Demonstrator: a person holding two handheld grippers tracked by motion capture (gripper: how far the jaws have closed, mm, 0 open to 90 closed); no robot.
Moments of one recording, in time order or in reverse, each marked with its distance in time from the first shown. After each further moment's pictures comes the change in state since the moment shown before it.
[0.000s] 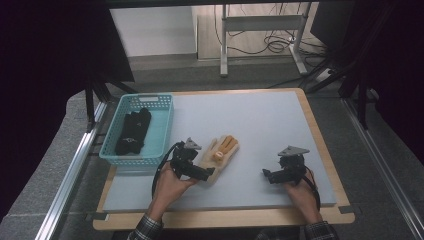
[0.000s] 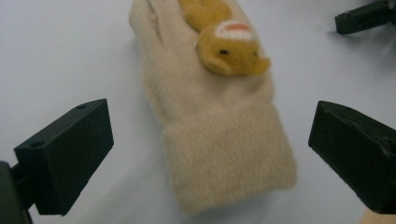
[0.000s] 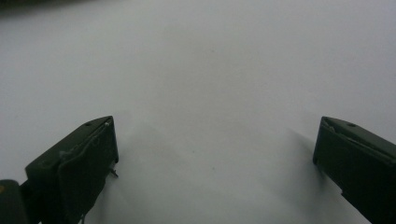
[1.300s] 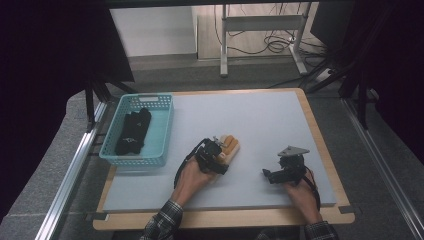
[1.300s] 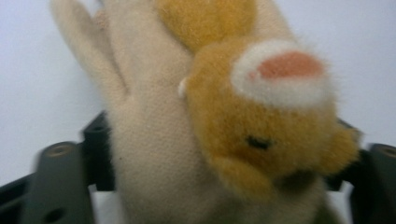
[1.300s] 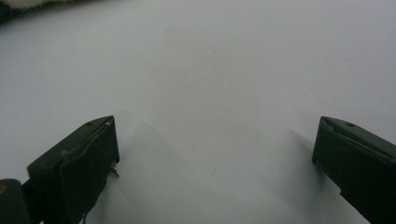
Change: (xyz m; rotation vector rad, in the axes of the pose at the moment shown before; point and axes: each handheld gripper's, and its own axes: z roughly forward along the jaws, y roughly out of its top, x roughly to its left) left arm -0.017 0.030 0.074 0.190 0.055 0.100; right arm 0.000 0.000 0.000 -0.001 0.001 0.000
